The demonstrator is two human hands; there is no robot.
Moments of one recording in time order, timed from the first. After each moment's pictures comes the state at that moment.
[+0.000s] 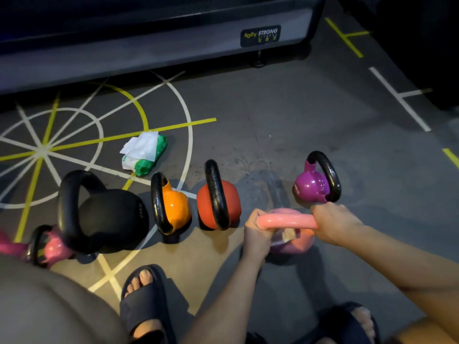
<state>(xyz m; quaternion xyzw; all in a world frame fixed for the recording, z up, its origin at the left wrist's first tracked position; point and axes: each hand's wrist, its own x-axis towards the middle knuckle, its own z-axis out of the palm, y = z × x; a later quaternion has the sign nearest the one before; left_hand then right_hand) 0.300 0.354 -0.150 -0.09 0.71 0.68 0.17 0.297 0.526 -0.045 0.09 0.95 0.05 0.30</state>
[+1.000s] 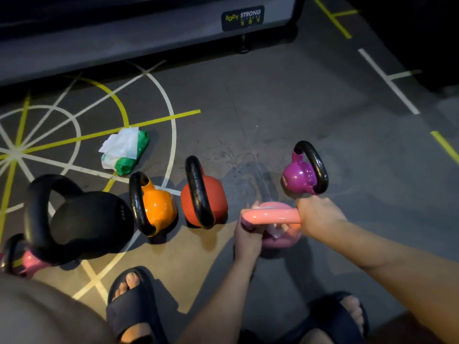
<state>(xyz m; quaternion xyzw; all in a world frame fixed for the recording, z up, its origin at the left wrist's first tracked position) 0.312 0.364 -0.180 -0.14 0.68 0.70 0.16 0.298 0.517 -0.038 0.11 0.95 0.02 0.30</state>
